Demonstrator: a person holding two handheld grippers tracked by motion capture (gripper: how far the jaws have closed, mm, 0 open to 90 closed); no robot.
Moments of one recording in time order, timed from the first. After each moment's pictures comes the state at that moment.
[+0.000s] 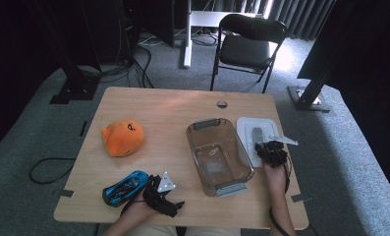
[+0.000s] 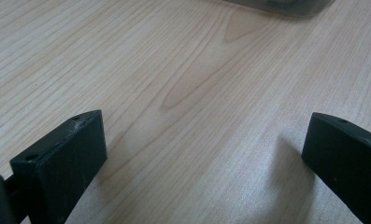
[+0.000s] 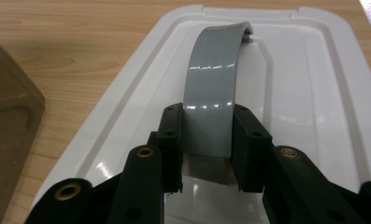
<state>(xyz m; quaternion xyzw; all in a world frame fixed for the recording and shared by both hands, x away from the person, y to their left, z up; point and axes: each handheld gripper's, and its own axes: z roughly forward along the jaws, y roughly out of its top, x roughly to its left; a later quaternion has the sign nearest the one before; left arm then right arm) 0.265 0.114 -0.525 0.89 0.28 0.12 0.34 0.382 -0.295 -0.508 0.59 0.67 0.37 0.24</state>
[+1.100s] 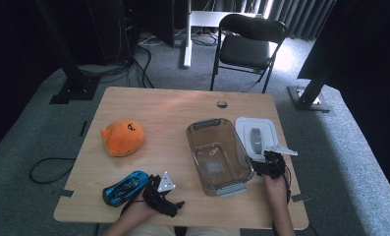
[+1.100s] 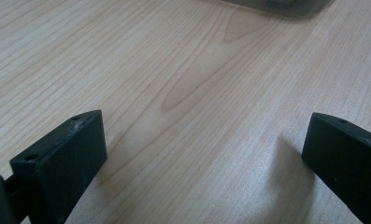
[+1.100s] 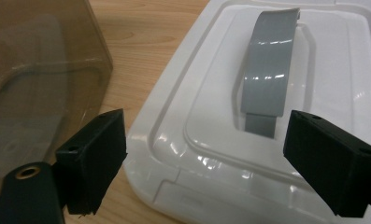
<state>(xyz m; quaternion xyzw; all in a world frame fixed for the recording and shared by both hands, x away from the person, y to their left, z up) 0.266 0.114 -0.525 0.89 0.28 0.12 0.34 0.344 -0.283 -0.508 0.55 0.70 0.40 0.21</state>
